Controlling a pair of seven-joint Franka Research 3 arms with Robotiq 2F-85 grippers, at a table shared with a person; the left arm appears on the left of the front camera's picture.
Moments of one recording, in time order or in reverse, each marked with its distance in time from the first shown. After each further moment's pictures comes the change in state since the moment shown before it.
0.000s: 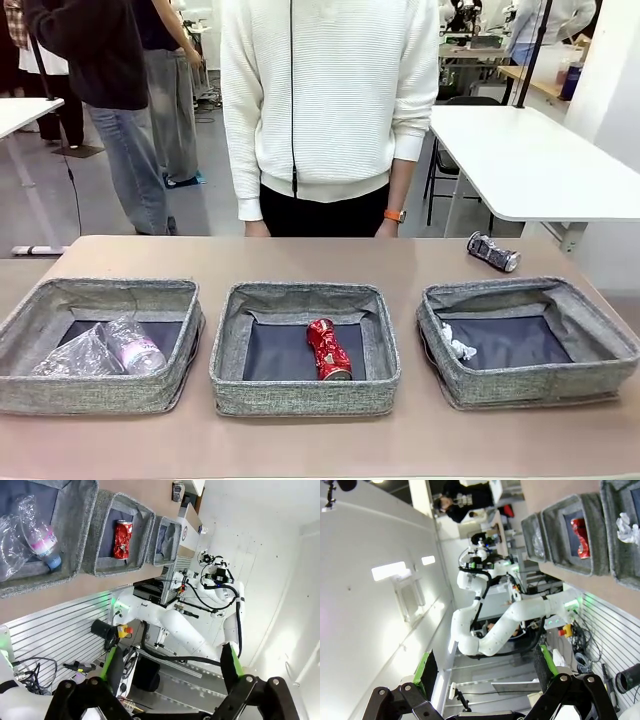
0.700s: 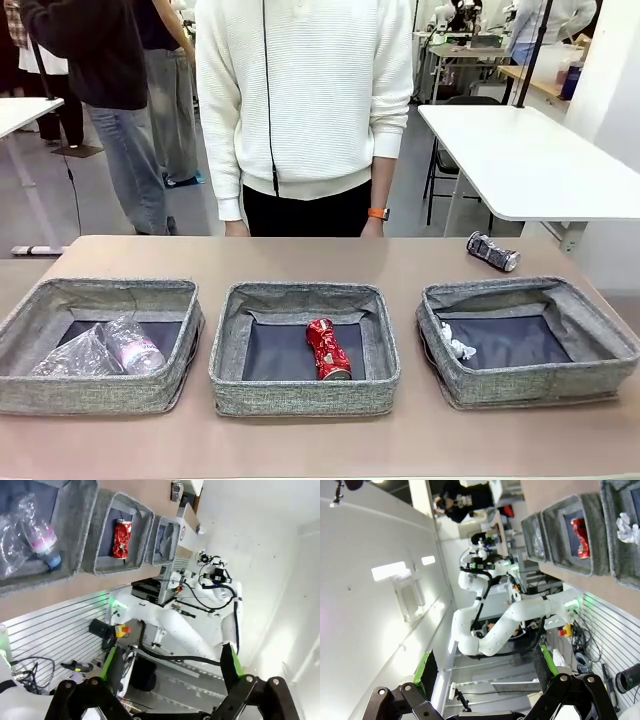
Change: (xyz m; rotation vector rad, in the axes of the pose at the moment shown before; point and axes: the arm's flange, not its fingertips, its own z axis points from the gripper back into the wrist) left arm -0.002 0.012 0.001 -0.026 0.000 0.026; right arm 0.000 0.000 0.000 0.000 0.000 0.000
